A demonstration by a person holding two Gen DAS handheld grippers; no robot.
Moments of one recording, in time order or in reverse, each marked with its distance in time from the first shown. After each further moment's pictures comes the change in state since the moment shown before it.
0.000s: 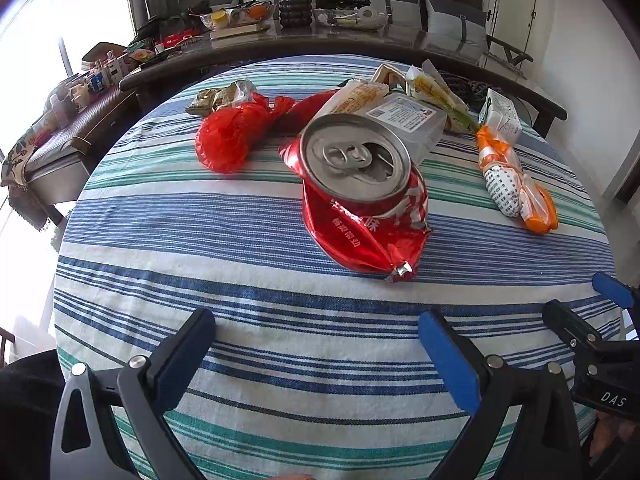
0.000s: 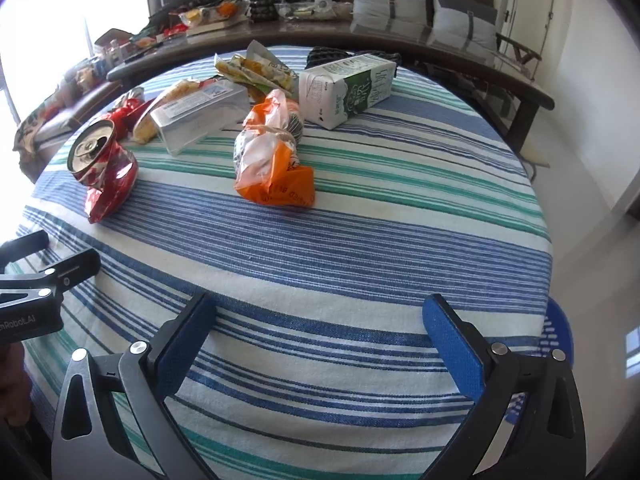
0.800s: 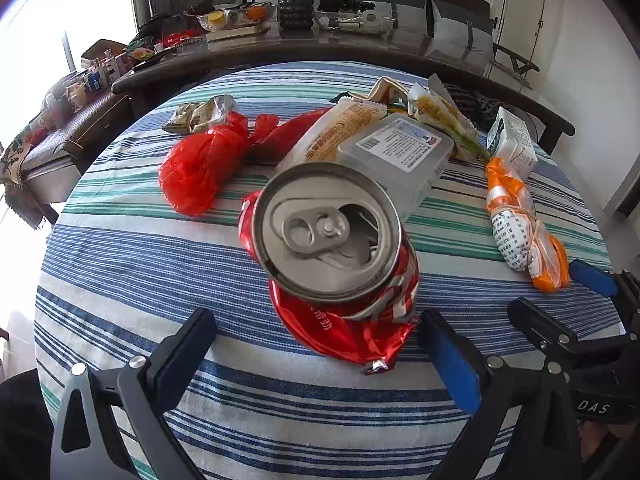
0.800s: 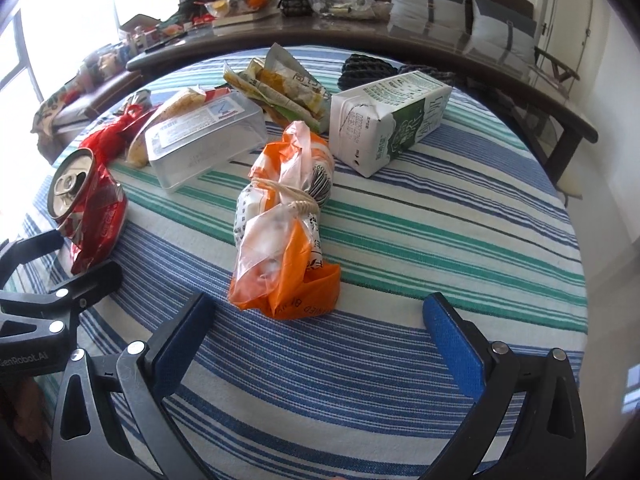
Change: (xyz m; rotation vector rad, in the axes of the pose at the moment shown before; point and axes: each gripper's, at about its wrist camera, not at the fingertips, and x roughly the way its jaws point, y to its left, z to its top) left arm 0.022 -0.012 0.036 -0.026 -0.007 0.006; right arm 0.034 0.005 0.044 -0.096 0.013 0.075
